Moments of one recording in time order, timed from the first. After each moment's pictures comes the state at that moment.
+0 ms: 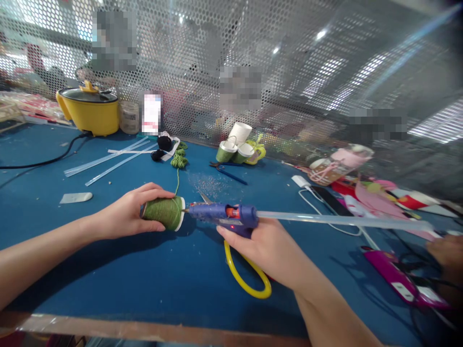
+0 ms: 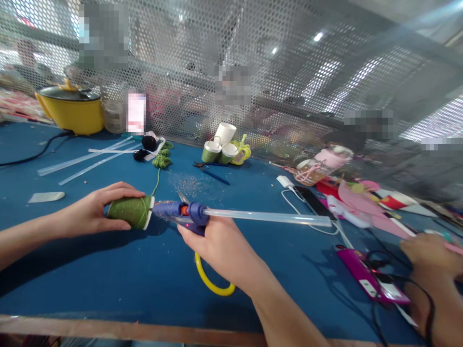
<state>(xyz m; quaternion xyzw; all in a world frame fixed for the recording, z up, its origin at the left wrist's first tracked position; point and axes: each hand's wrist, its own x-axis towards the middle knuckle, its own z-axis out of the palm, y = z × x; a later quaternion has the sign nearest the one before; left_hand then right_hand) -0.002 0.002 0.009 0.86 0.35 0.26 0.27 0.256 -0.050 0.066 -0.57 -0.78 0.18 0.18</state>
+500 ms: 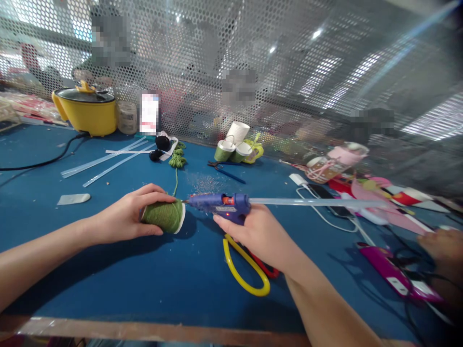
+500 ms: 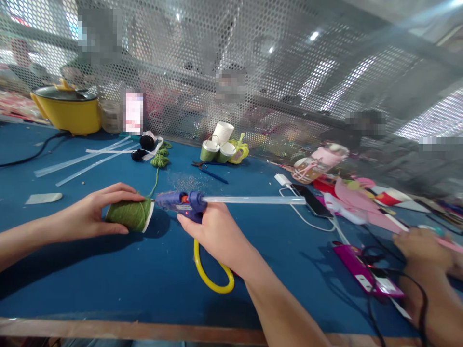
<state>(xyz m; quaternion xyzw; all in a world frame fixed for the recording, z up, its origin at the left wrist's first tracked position) -0.001 -0.003 0.012 0.87 0.34 0.25 0.26 0.248 -0.037 0.069 -0.58 -0.76 0.20 0.21</state>
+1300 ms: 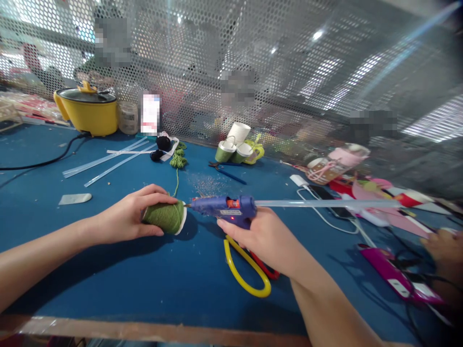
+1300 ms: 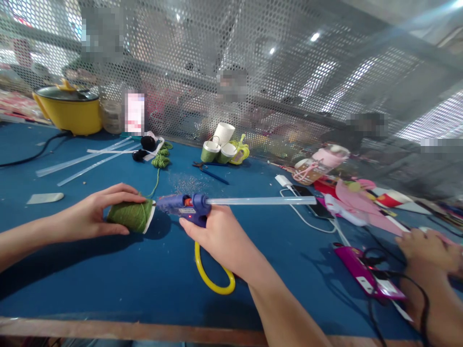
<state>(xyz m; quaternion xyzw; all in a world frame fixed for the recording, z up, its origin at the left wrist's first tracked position) -0.002 -0.002 0.011 0.88 0.32 0.25 0.25 0.250 -0.043 0.074 -0.59 -0.75 0.22 0.20</state>
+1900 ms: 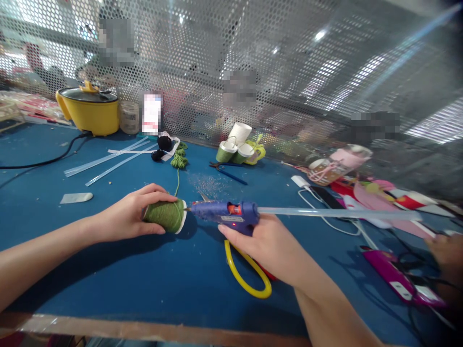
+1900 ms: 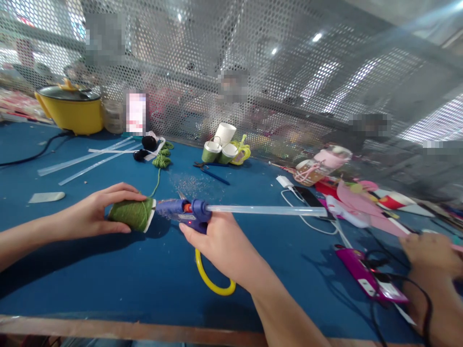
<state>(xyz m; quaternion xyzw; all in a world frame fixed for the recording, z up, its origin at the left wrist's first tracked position) -0.002 0.000 0.010 0.87 0.33 0.25 0.25 0.253 -0.050 0.072 -0.58 -0.76 0.22 0.19</state>
